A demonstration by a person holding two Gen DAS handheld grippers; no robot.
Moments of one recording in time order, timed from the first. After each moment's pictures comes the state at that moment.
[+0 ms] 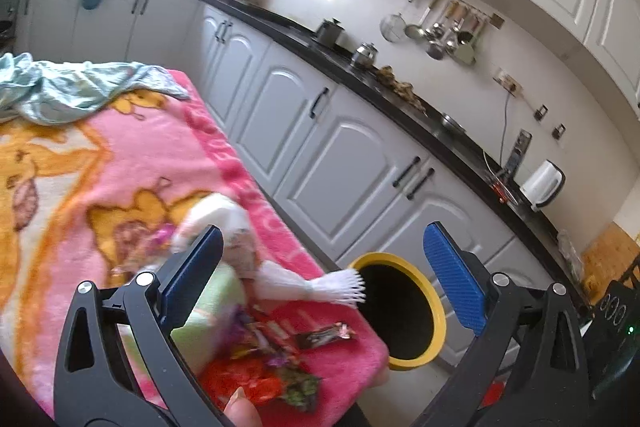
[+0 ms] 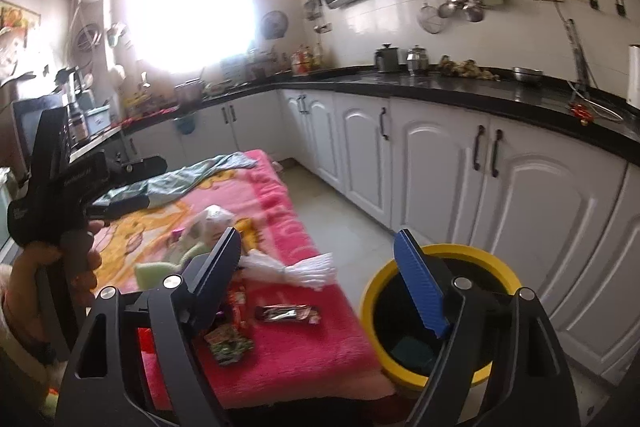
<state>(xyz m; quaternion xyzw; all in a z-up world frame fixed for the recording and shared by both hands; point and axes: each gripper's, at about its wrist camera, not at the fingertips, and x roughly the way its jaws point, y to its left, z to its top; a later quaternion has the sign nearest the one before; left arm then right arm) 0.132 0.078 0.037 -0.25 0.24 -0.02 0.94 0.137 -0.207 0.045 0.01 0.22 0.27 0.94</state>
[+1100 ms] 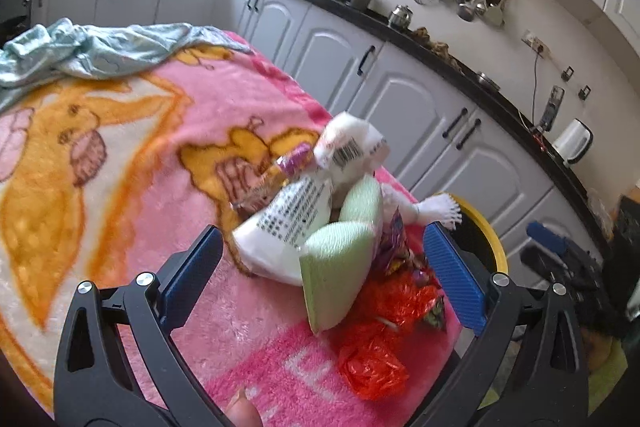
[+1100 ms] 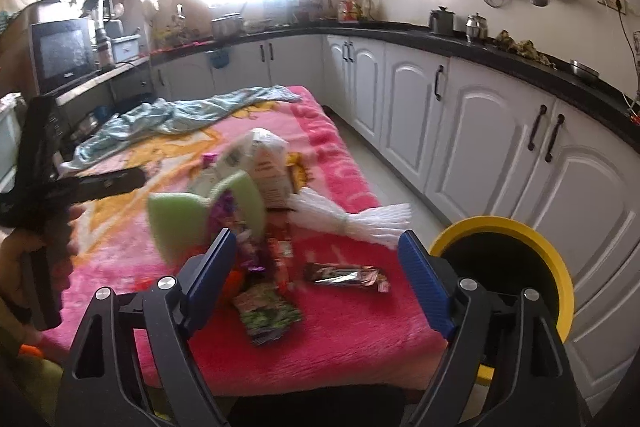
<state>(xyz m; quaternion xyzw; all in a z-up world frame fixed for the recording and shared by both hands) 0.082 0.144 -0.046 -0.21 0.31 -0.01 0.93 0.146 -0.125 -0.009 -0.07 0.29 0.32 0.90</state>
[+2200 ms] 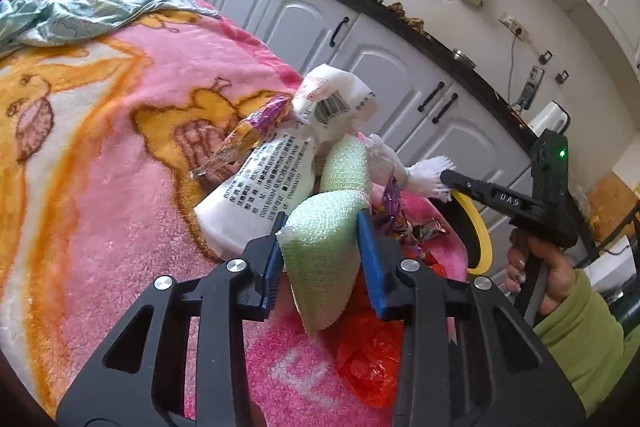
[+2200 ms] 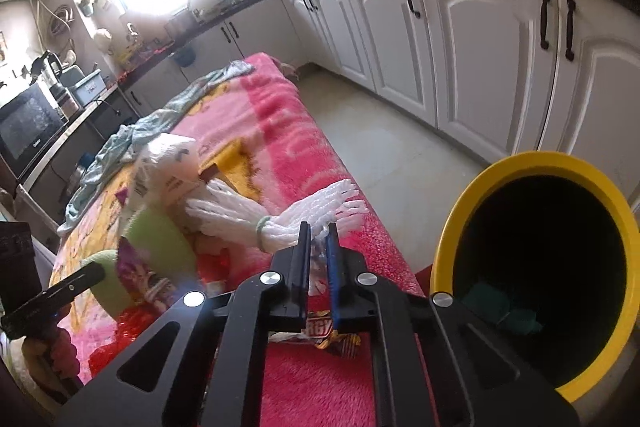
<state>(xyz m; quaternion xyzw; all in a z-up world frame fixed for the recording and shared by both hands) 0.100 0.140 -0.078 -0.22 0.33 -0.08 0.91 0.259 -0.136 -0.062 0.05 0.40 0.31 0.86</state>
